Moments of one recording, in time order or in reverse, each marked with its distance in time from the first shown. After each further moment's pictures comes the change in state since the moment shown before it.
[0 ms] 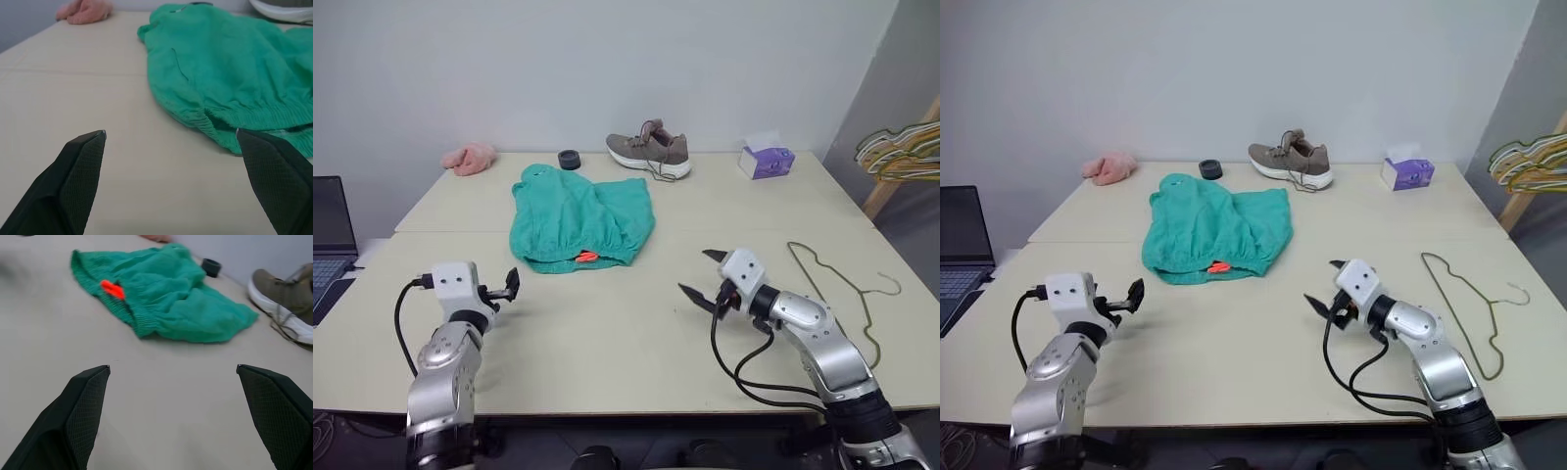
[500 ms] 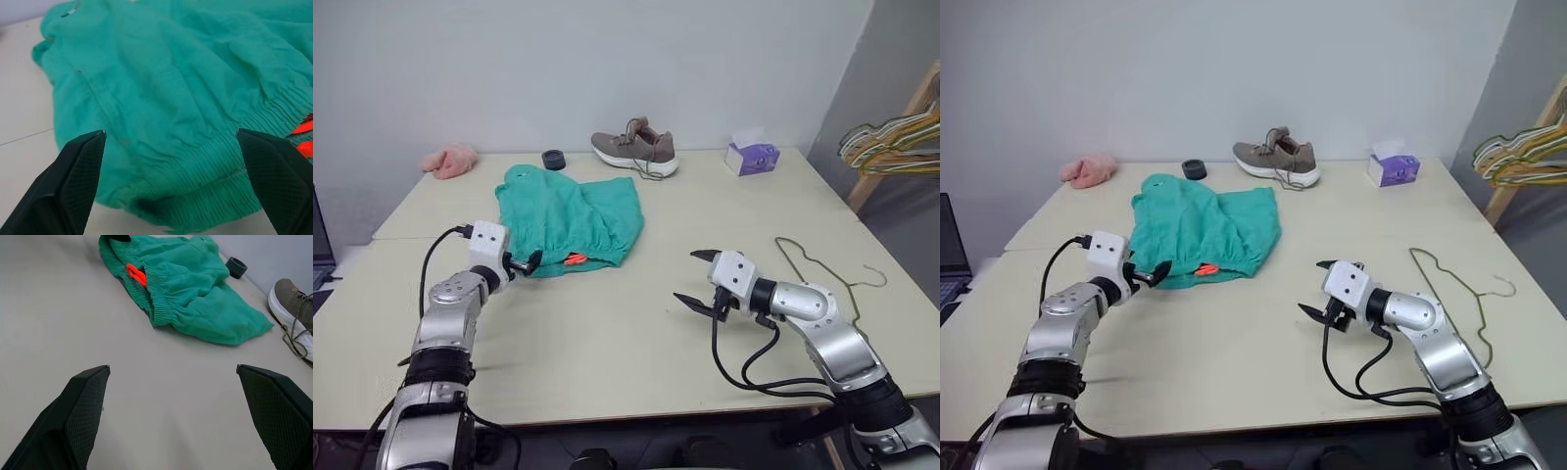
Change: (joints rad) left arm -0.343 0.187 -0.190 0.518 0.118 -0.175 -0.312; right arm -0.070 -0.053 0.021 -0.032 -0.015 0.011 0.063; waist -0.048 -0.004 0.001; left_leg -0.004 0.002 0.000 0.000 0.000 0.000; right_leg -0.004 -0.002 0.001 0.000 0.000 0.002
